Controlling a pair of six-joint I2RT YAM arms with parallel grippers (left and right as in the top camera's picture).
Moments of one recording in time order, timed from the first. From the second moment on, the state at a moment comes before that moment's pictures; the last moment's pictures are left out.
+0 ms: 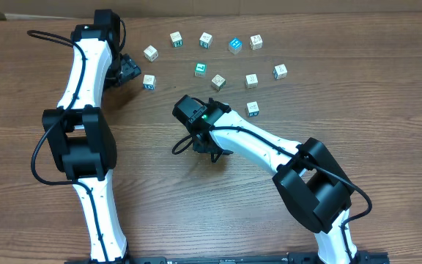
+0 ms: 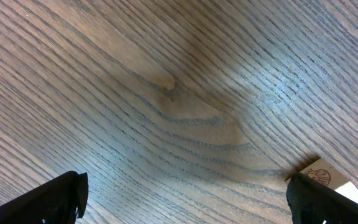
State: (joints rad) left arm 0.03 2.37 2.13 -1.20 -0.19 -0.67; right arm 0.79 2.11 1.56 -0.94 0.19 0.90
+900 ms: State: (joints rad) left arm 0.03 2.37 2.13 -1.20 -0.19 -0.67; right arm 0.79 2.11 1.53 -0.92 0.19 0.90
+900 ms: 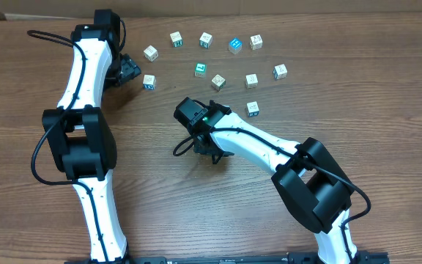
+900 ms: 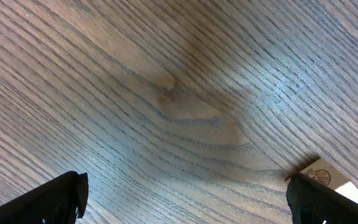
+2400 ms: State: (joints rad) left arm 0.03 2.37 2.13 -1.20 -0.19 -0.67; right arm 0.78 2.11 1.63 -0.98 0.19 0.80
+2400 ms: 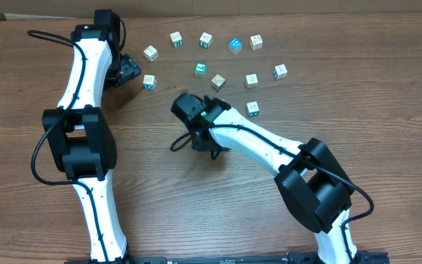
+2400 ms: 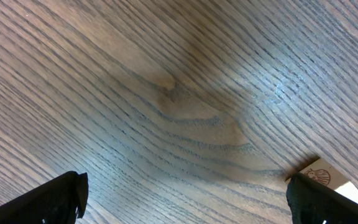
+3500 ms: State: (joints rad) left arm 0.03 2.37 2.13 -1.20 -0.19 -0.67; right arm 0.32 2.07 1.68 -1.12 0.20 0.77
